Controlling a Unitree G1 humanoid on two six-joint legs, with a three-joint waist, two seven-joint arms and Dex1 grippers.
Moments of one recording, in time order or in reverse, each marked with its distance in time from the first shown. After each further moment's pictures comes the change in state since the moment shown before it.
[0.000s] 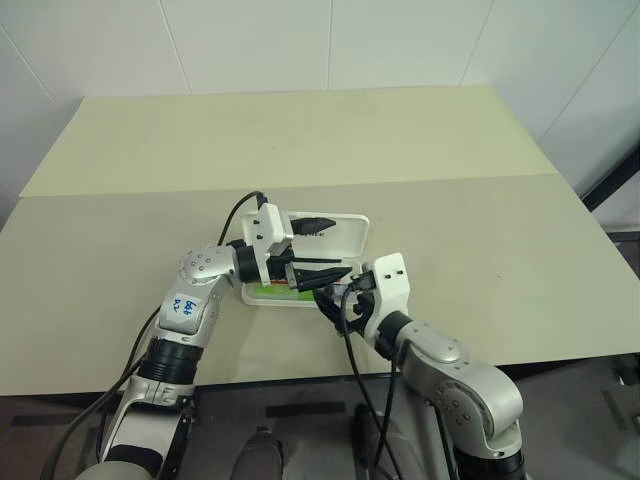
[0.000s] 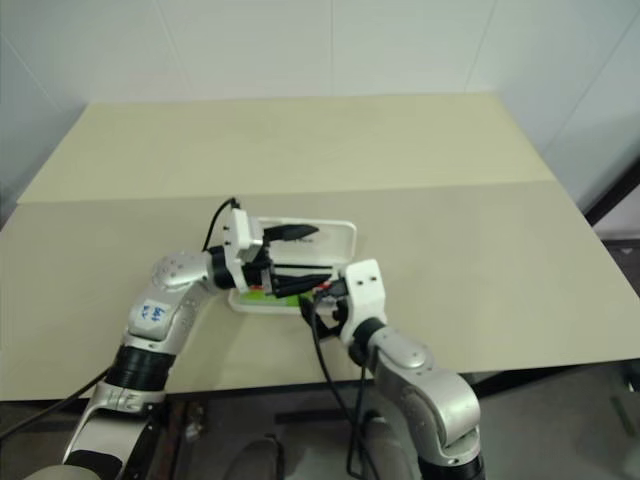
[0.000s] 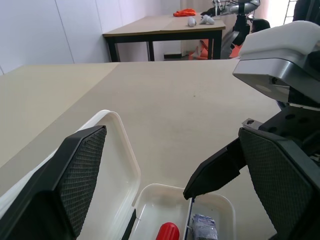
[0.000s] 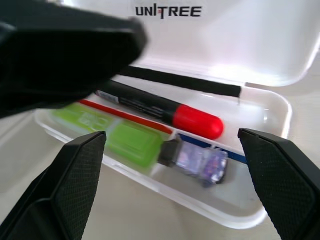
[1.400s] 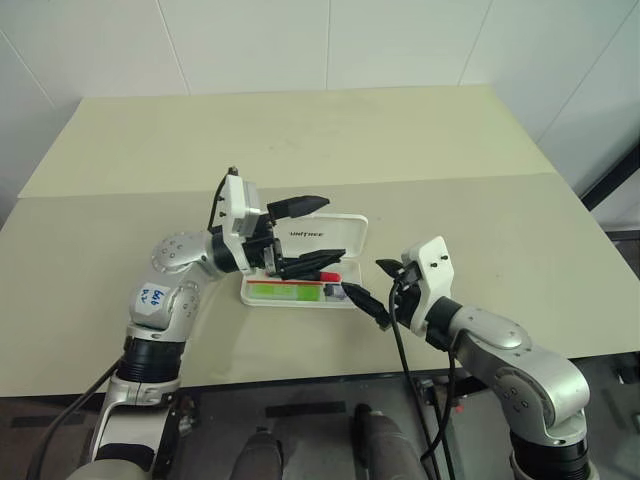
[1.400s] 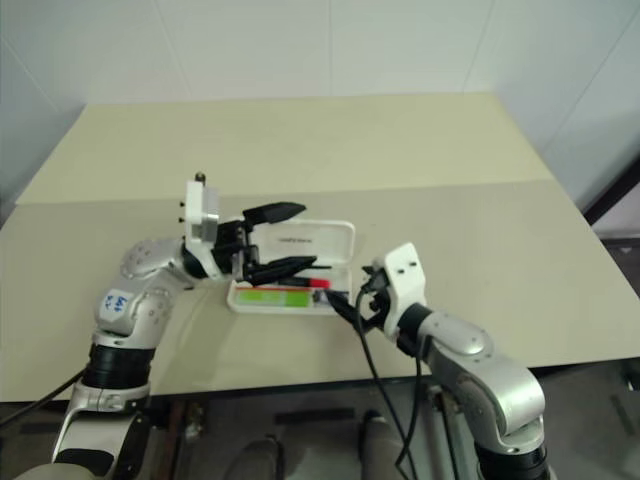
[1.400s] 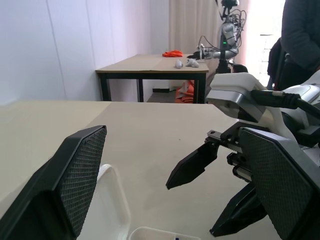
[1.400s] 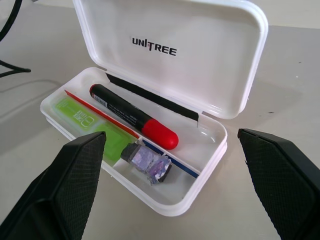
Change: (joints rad) left arm -0.012 0.058 0.125 -0.140 -0.213 0.179 -0.014; right arm -0.059 -0.266 -0.158 -0.001 0.134 -0.047 0.229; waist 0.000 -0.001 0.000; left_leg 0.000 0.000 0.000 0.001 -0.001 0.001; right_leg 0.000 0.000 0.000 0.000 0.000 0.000
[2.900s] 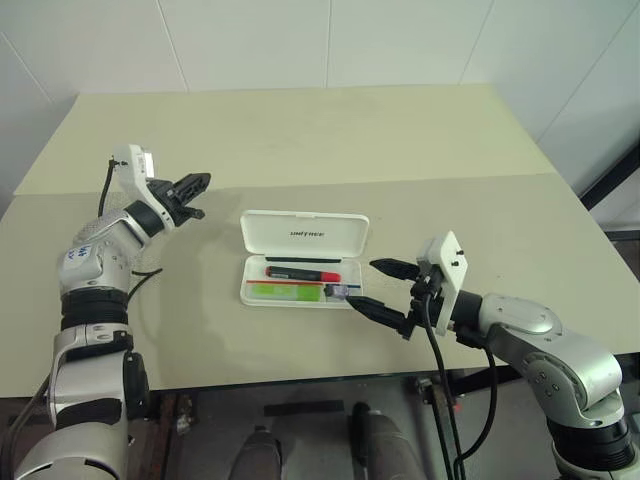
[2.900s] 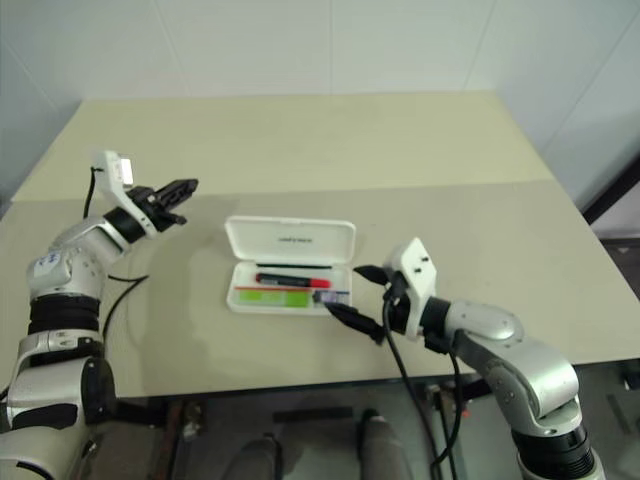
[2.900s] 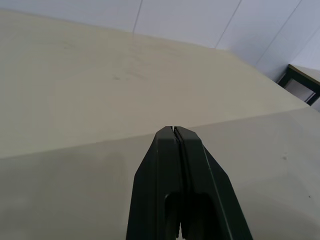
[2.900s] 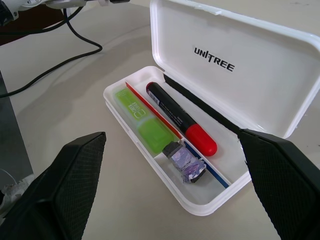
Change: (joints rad) left arm -0.257 0.173 0.240 0.724 0.049 0.135 0.292; right arm -0.023 -0.209 -0.023 0.077 0.135 -0.146 0.289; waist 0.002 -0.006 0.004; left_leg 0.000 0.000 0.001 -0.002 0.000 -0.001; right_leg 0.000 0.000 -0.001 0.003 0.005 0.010
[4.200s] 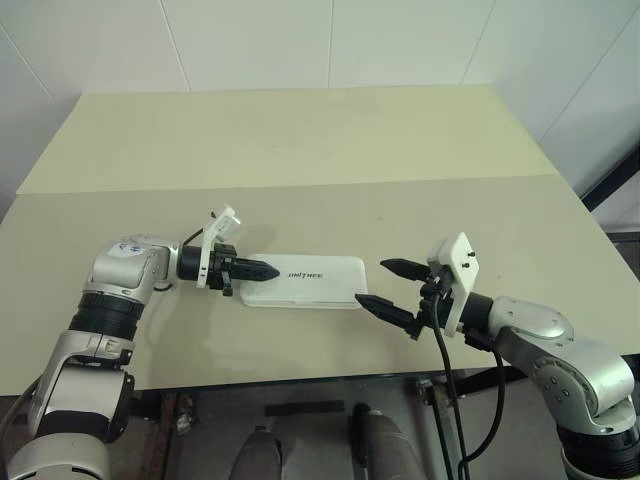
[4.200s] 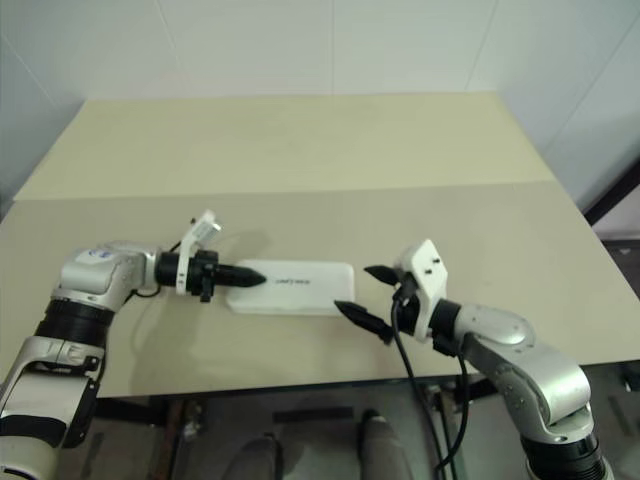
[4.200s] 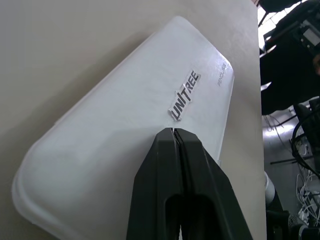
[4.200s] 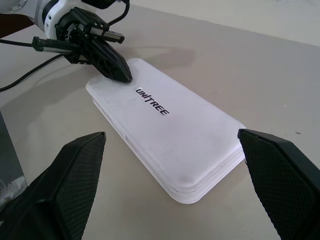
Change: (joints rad) left arm 0.065 0.106 -0.441 -0.282 0.081 0.409 -0.536; right arm 0.036 -0.023 -0.037 -0.015 0.011 0.000 -0.024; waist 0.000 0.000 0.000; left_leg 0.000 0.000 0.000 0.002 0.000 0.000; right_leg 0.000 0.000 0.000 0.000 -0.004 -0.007
